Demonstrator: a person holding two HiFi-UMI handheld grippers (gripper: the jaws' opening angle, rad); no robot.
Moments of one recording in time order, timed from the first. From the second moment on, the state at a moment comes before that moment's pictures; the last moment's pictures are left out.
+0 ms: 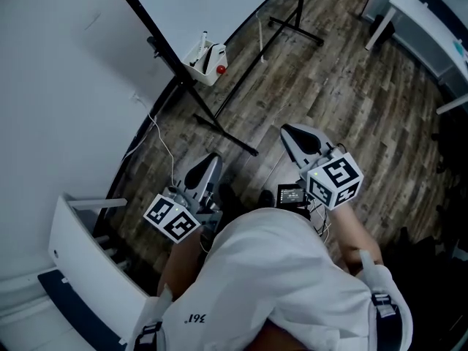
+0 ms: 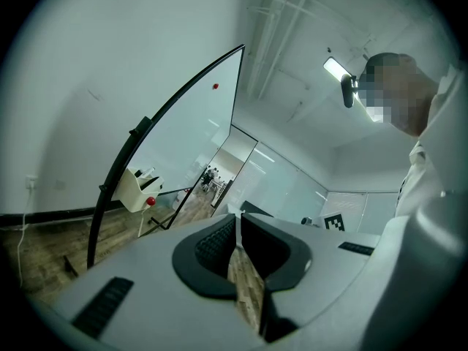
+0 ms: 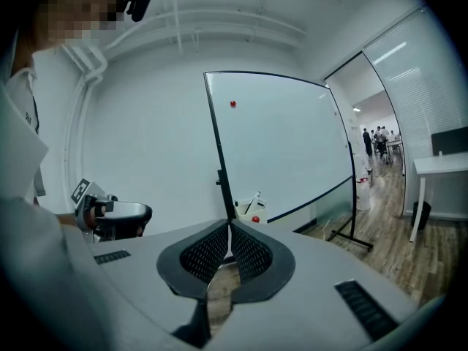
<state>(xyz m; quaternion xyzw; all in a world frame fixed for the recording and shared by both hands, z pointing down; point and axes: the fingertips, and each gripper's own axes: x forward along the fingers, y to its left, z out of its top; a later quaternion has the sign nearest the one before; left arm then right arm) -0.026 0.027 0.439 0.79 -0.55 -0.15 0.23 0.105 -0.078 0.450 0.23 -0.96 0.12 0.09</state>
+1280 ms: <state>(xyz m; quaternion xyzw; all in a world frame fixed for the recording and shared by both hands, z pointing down) -0.083 0.033 0.438 0.83 -0.47 -0.12 0.26 0.051 -0.061 0.449 0.30 -0.94 0.13 0.09</state>
